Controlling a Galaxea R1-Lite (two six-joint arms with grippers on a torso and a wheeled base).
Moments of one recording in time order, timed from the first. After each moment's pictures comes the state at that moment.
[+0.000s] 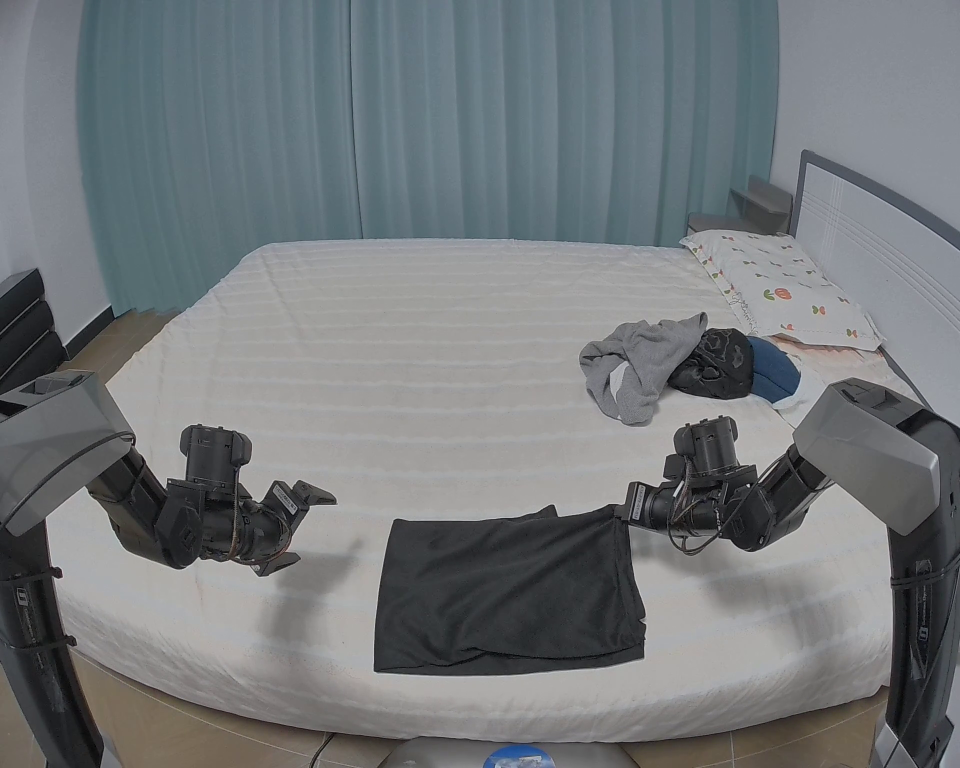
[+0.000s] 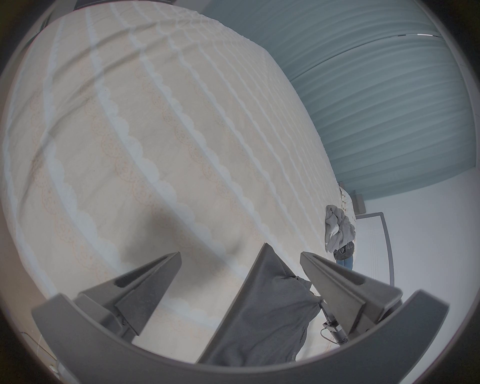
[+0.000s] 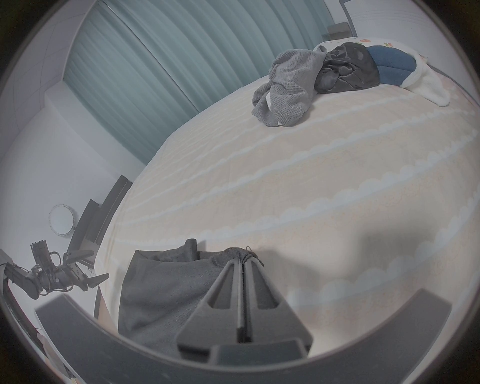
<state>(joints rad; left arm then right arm) -0.10 2.17 -0.84 -0.58 -0.27 -0.99 0.29 2.40 -1.15 -0.59 0.17 0.49</state>
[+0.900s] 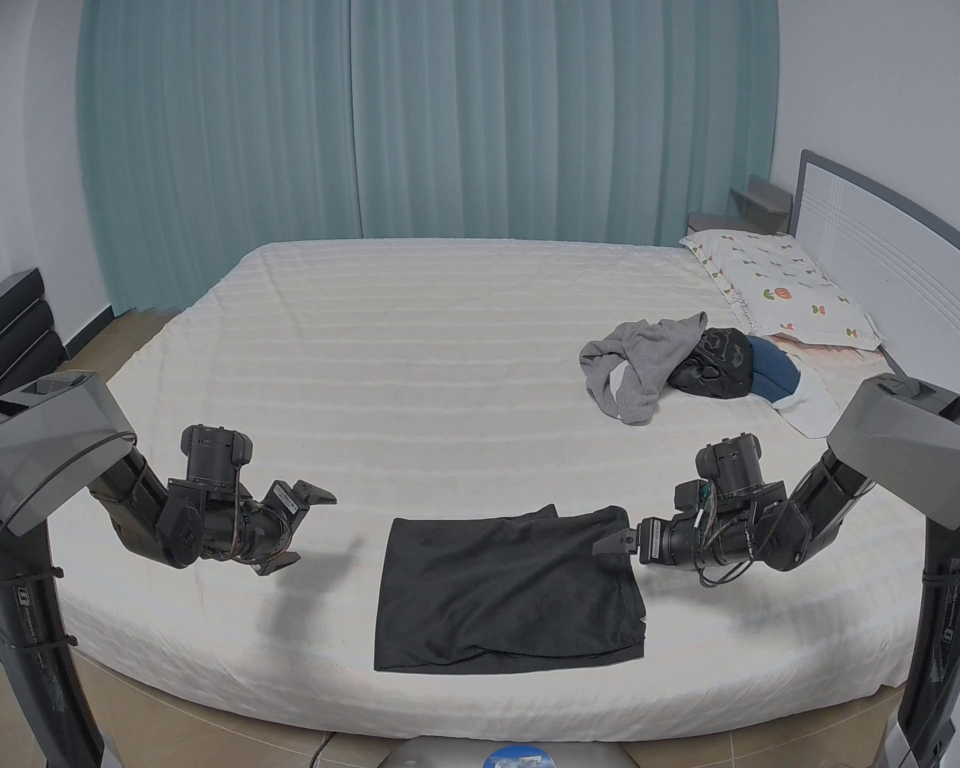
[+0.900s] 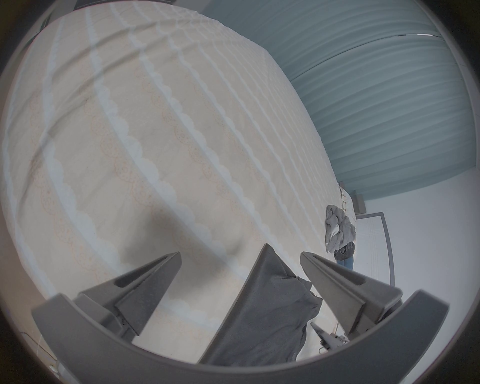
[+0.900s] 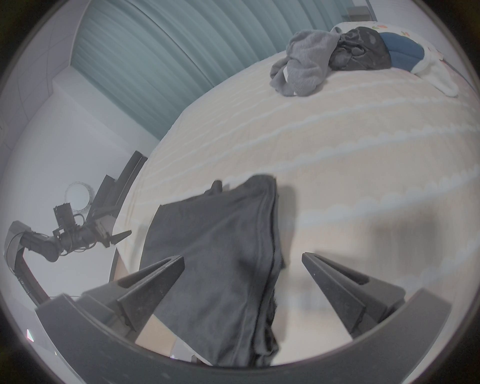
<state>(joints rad) -0.10 2.18 -0.84 -0.58 -0.27 -0.99 0.31 2.26 -0.92 -0.56 0.32 0.42</state>
